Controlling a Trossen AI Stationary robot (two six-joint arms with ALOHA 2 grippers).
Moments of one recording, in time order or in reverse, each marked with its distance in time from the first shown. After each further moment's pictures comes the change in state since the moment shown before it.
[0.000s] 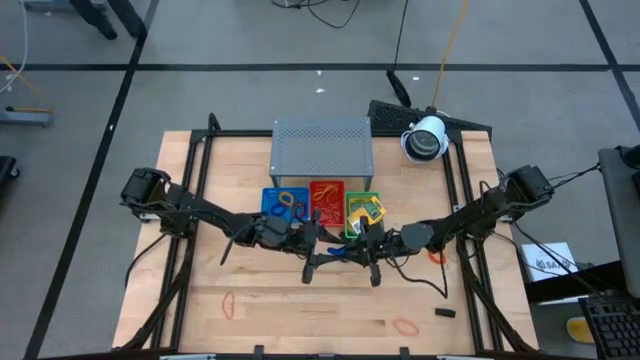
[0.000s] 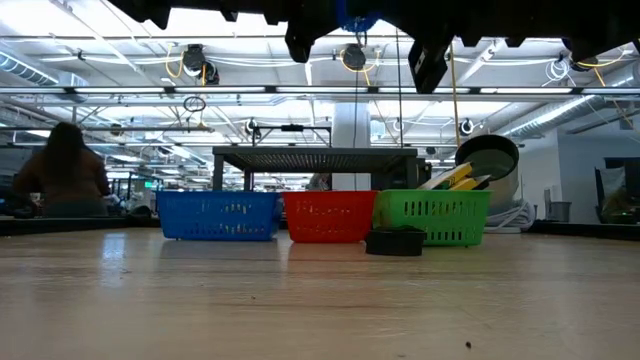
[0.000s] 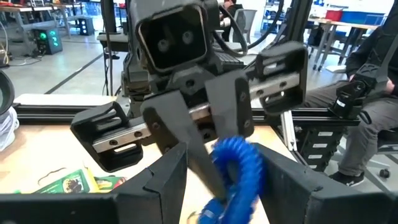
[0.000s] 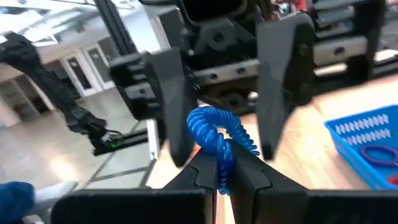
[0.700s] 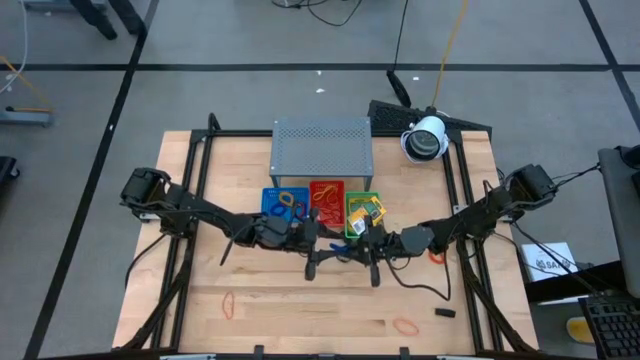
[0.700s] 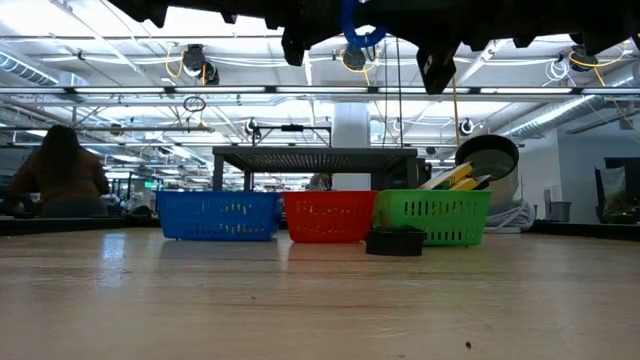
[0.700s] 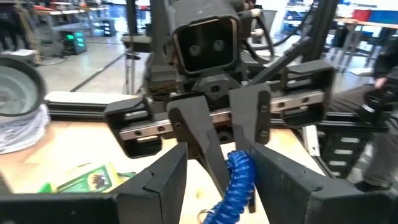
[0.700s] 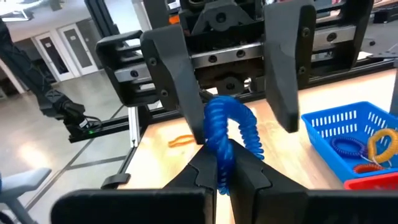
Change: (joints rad) left arm 0.000 0.000 0.000 -0.003 -0.089 -0.001; right arm 0.026 -0.035 0.000 -0.109 0.080 -0.053
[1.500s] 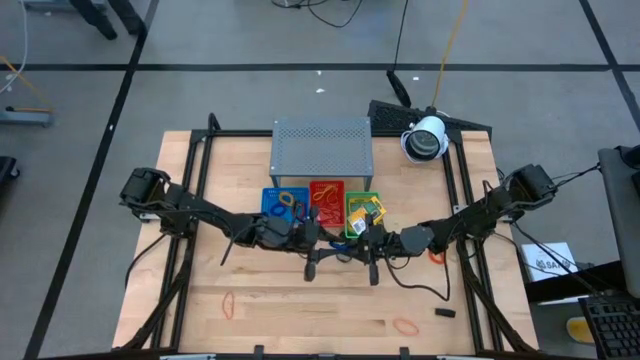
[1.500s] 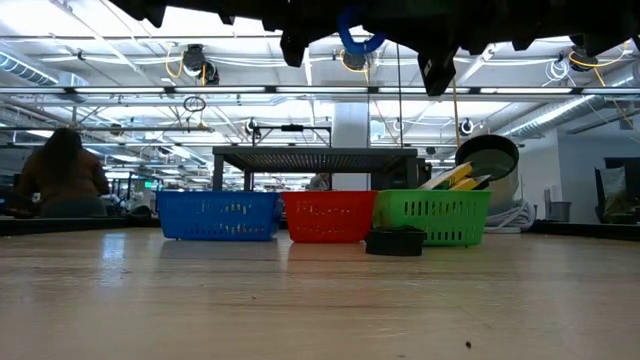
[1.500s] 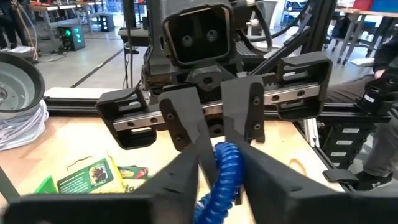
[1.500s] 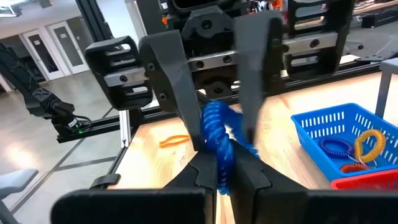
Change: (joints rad) left arm -0.001 -0.002 0.000 -0.041 0.006 0.010; right arm 0.000 0.001 -0.001 0.005 0.027 -0.019
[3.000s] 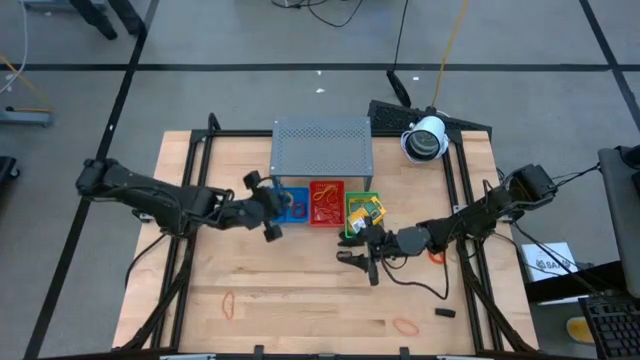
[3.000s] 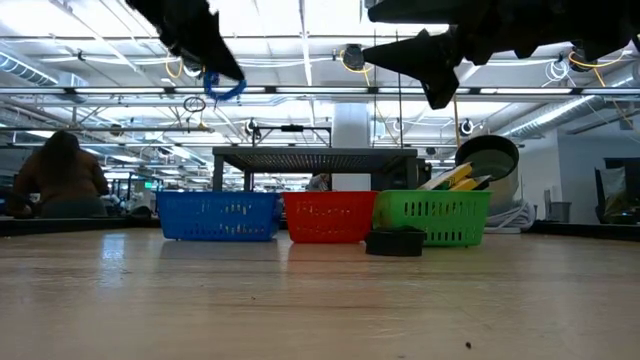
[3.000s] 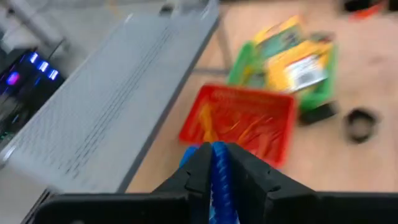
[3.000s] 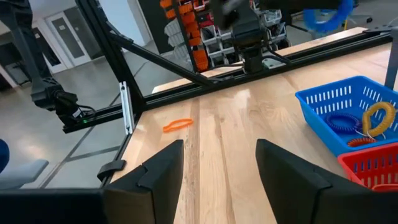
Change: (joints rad) left arm 0.041 -0.455 0.000 -1.031 -0.446 -0.114; right arm -0.013 0.000 0.001 -0.078 -0.032 0.080
